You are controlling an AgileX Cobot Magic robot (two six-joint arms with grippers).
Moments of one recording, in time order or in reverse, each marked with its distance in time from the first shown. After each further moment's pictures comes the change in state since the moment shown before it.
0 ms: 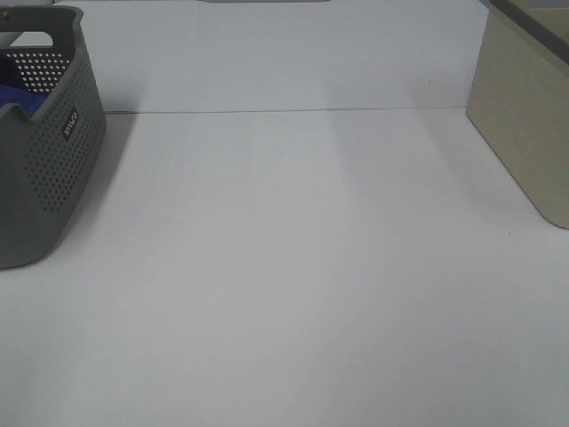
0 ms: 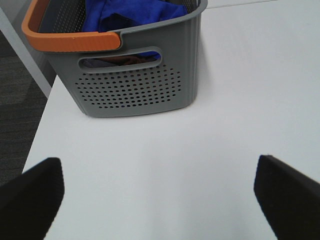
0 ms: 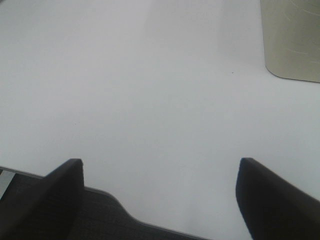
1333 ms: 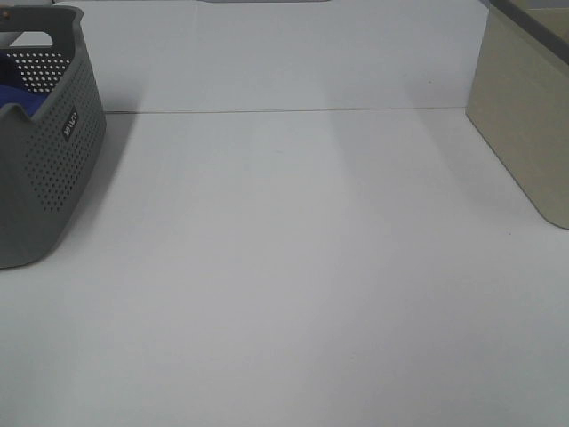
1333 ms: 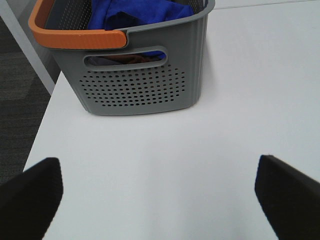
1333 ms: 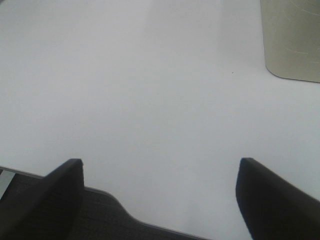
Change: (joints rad) left arm 0.000 0.000 0.000 0.015 0.000 -0.029; right arm 0.000 0.000 0.000 0.000 0.000 0.000
